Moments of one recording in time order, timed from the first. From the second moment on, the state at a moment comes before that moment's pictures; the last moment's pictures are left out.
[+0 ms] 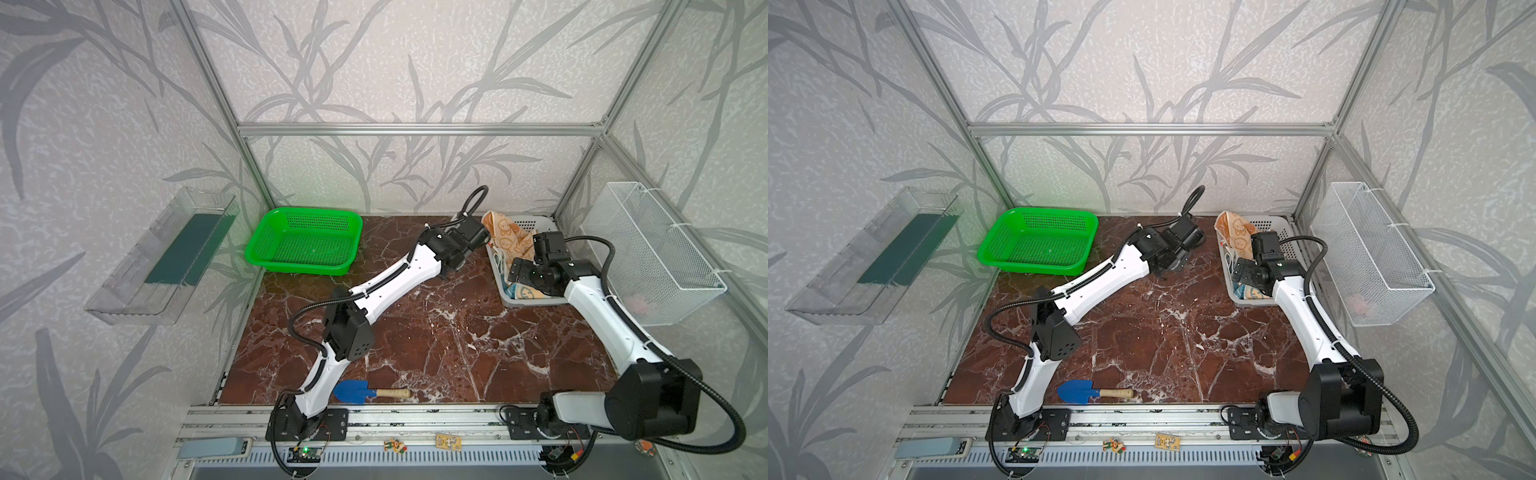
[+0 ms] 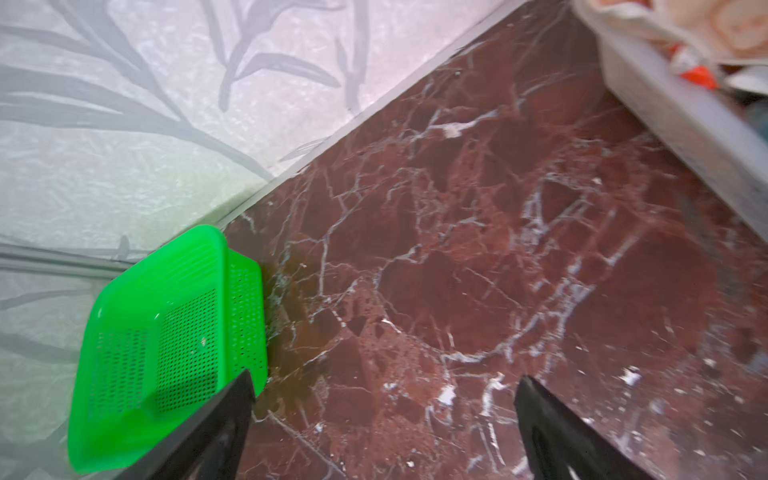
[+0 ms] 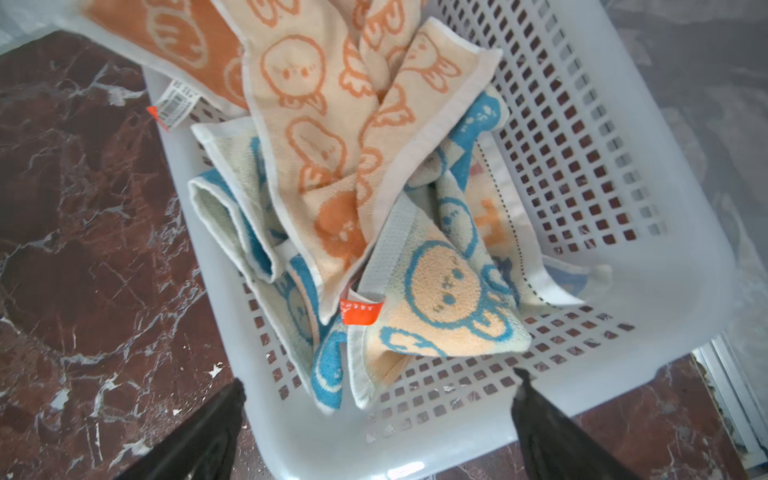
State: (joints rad) left arm -0.91 2.17 2.21 -1.04 -0.67 -0.19; right arm 0.07 1.34 1.10 -0.76 0.19 0.44
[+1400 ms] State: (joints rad) left arm -1.11 1.82 1.45 -0.16 -0.66 -0.01; right arm -0.01 1.54 1.08 -0.62 0.07 0.53
